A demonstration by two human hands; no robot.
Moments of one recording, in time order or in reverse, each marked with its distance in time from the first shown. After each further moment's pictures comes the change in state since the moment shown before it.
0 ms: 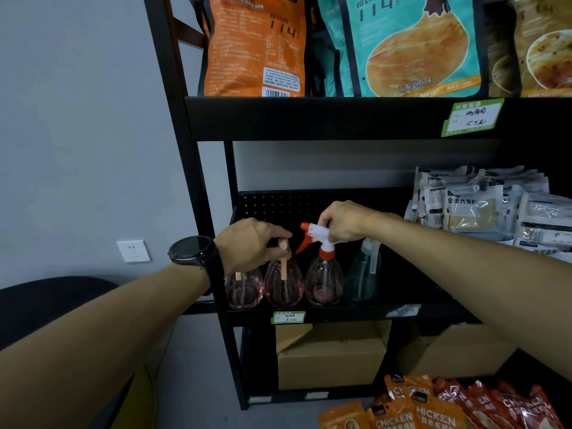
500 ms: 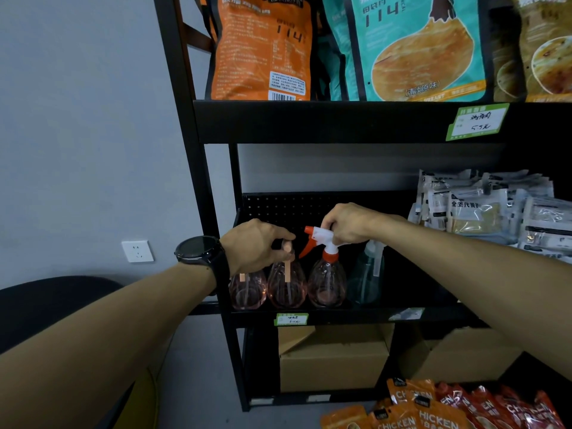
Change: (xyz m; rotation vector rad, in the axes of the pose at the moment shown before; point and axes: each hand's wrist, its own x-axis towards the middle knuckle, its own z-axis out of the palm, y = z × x) left_hand 0.002 -0.001 0.000 -0.054 -0.024 -0.032; right_hand -0.002 -0.001 -0.003 -0.042 -0.009 -0.030
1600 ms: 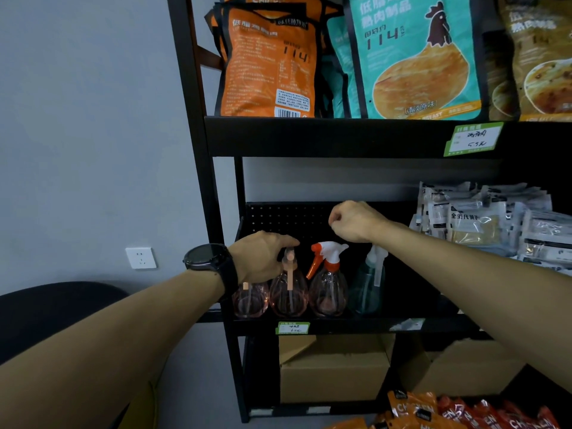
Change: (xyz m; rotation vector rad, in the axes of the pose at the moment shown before) left_hand -0.011 0.026 -0.018 -0.033 -0.067 -0.018; right_hand -0.012 -0.005 -0.015 0.156 0.249 0.062
